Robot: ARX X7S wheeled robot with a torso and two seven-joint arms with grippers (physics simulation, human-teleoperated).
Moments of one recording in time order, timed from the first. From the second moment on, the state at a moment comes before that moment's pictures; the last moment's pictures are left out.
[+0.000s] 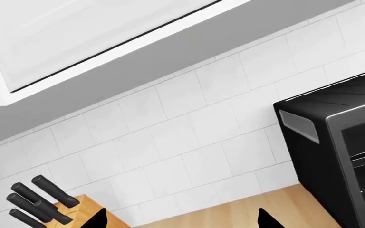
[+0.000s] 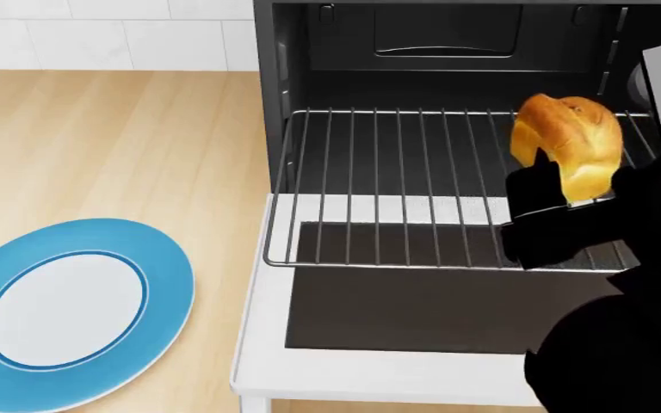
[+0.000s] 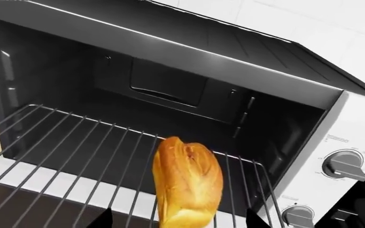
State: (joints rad) left arm -1.05 -0.77 0.06 0.84 -1.60 -1.34 -1.18; right arm 1.00 0.17 -0.01 -0.33 -1.10 1.36 -1.30
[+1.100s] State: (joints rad) left arm -1.12 -0.81 0.14 0.83 -1.68 -1.31 -1.25; right arm 1.02 0.16 0.03 -0.17 -0.98 1.29 -1.17
